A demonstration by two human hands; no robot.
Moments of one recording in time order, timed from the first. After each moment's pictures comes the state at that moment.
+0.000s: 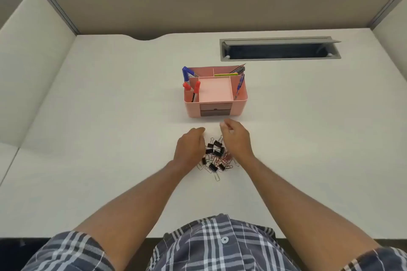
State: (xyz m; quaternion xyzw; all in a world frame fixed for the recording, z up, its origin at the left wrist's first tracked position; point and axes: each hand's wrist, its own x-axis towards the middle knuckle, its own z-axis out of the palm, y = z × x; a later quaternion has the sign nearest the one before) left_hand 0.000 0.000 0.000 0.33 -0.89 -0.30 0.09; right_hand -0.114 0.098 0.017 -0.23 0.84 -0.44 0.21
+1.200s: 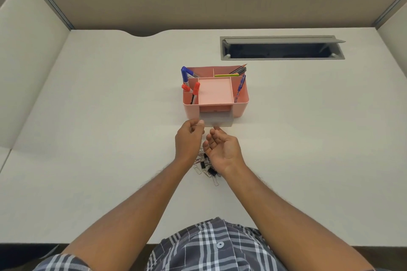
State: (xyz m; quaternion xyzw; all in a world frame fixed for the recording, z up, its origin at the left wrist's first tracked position) left_hand -0.022 -0.006 0.012 0.48 -0.62 -0.58 0.21; right_hand -0.085 0.075 0.021 0.24 0.35 -0.76 0.48
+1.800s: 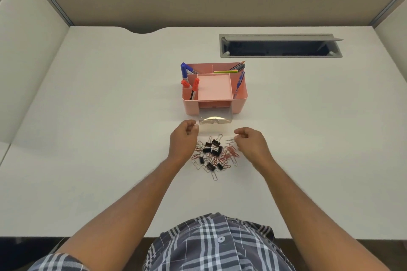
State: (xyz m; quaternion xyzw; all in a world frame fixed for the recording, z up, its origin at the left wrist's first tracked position) left_hand 0.000 -0.011 0.010 0.46 -0.70 -0.53 0.15; right_hand -0.138 0.137 0.025 -0.12 0.84 -0.41 0.33
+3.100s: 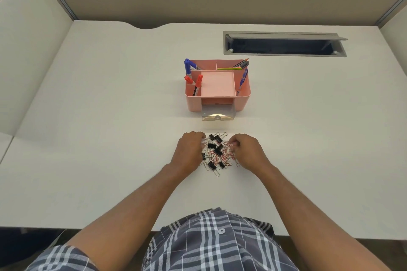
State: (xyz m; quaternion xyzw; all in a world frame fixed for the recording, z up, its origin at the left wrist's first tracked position) left_hand 0.018 0.004 -0.017 0.31 -0.91 -0.27 0.01; right_hand -0.126 0.143 0.003 -0.33 0.88 -0.21 0.28
